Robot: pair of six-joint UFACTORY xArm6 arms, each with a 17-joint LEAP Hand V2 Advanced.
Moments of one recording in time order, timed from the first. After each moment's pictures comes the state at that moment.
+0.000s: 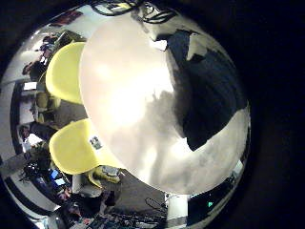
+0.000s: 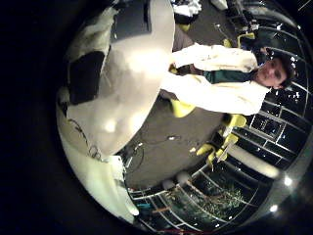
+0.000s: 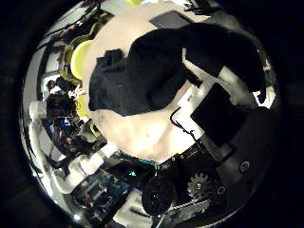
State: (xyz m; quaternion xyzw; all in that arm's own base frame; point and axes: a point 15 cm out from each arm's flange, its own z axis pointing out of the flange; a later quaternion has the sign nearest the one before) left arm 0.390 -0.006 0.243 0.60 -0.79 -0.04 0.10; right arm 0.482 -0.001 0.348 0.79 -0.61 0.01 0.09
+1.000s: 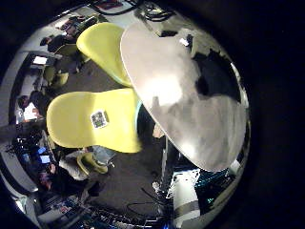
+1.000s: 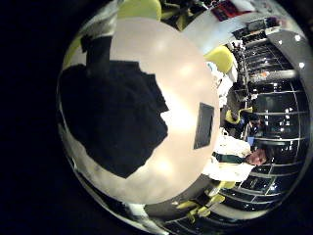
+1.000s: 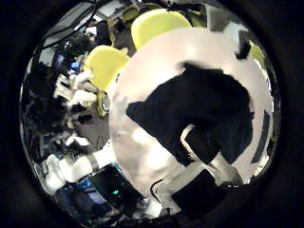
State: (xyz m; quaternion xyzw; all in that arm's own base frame) left arm 0.294 0.076 0.260 0.68 -0.73 -0.01 0.09; right arm 0.511 0.307 0.321 0.92 -0.38 0.07 -0.07
